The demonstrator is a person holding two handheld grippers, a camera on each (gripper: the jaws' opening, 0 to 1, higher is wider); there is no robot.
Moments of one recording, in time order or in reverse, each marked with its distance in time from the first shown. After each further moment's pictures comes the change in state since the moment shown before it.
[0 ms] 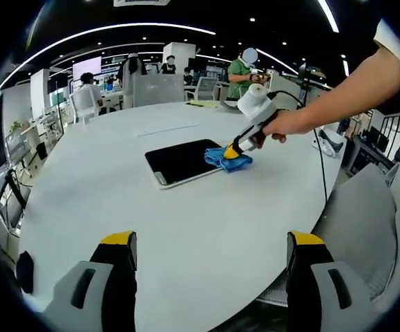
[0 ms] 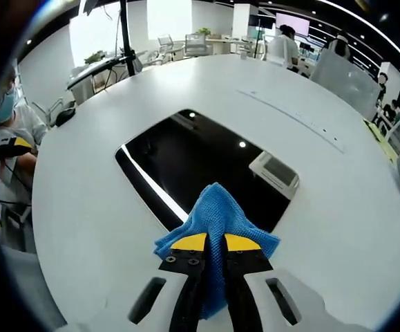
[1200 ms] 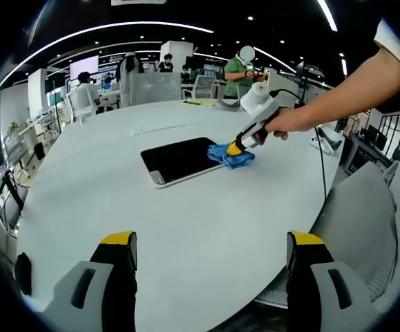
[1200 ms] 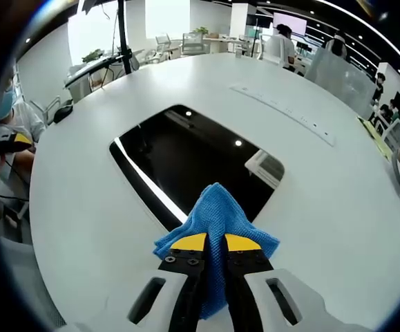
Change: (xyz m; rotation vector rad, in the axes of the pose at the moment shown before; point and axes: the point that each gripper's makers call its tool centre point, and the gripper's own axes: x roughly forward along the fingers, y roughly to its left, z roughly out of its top) left arm 0.005 -0.005 -0.001 0.007 0.013 -0.014; right arm -0.002 -0.021 -0.011 -0.002 0.005 -0.023
